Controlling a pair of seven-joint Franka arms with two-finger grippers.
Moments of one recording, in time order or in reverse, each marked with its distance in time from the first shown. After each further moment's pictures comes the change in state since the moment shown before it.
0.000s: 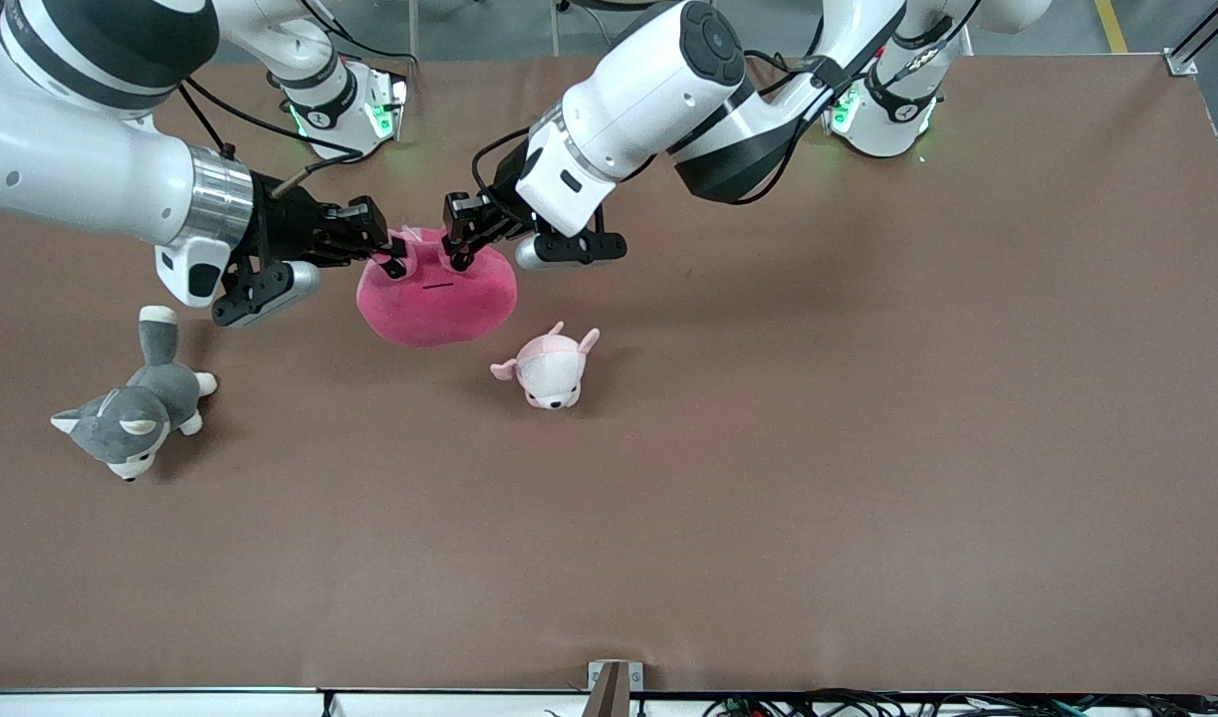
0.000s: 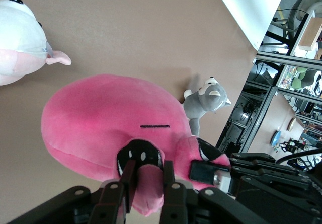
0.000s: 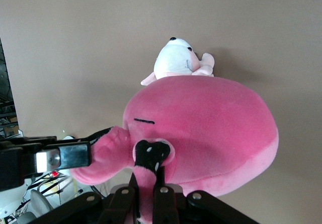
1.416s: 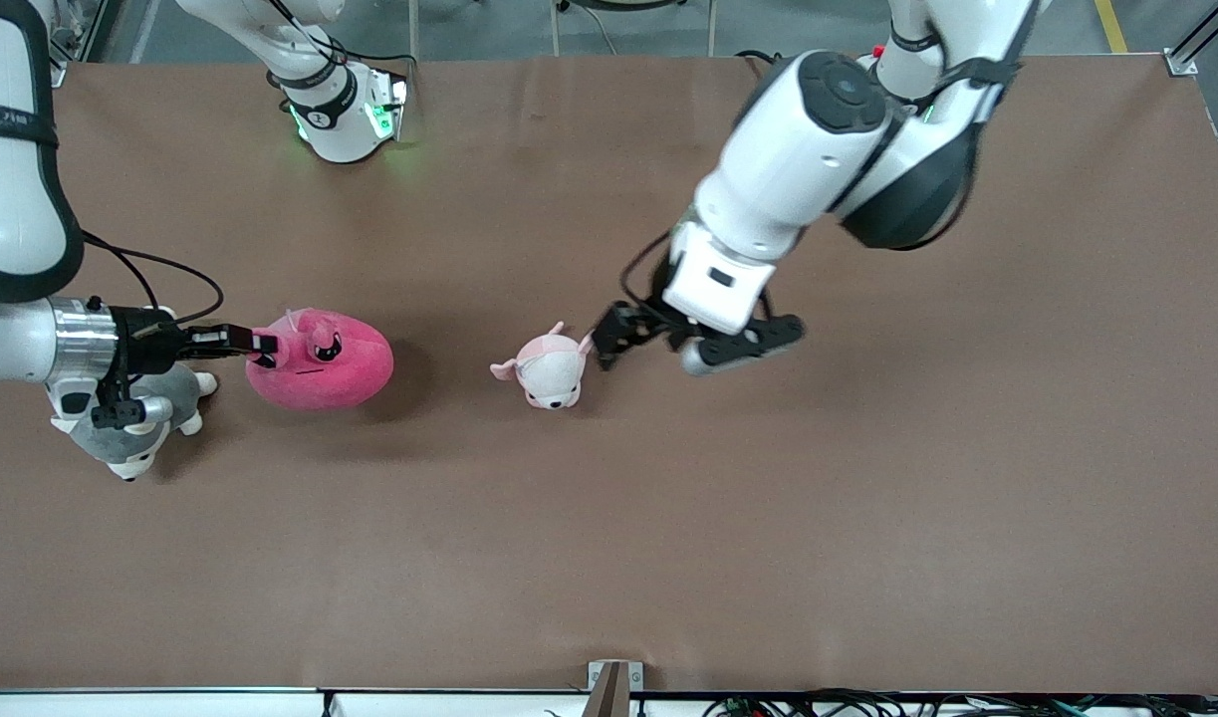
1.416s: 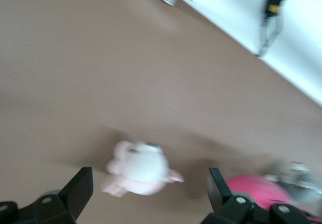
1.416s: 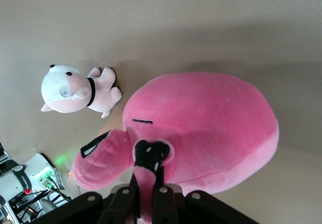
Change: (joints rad) left arm 0.141 -0.069 0.178 0.028 0.310 -0.384 0.104; right arm -0.341 0.240 -0.026 -0.012 -0.055 -0.029 -0.273
